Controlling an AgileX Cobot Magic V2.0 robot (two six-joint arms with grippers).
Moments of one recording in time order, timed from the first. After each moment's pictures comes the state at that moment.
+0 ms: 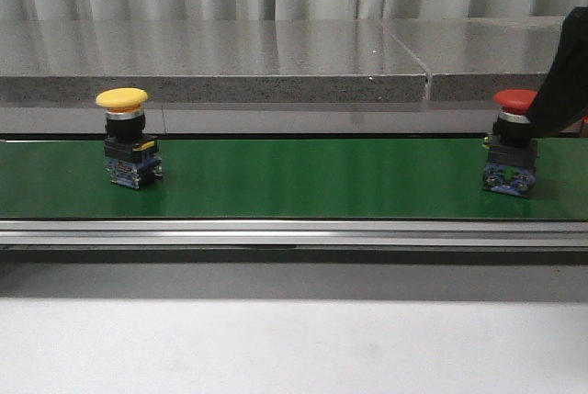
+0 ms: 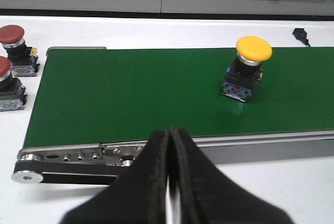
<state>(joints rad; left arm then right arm) -0.23 0.49 -0.42 0.00 0.45 -0.11 0.05 1.28 -0.84 0.42 0.62 -0.53</state>
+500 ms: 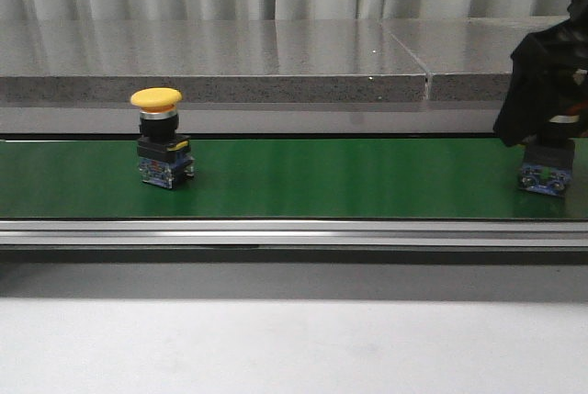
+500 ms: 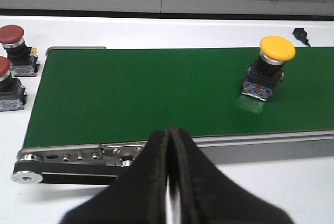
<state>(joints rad) -0.23 0.49 -0.42 0.00 0.45 -0.11 0.05 1.50 -0.95 0.42 0.56 -0.54</state>
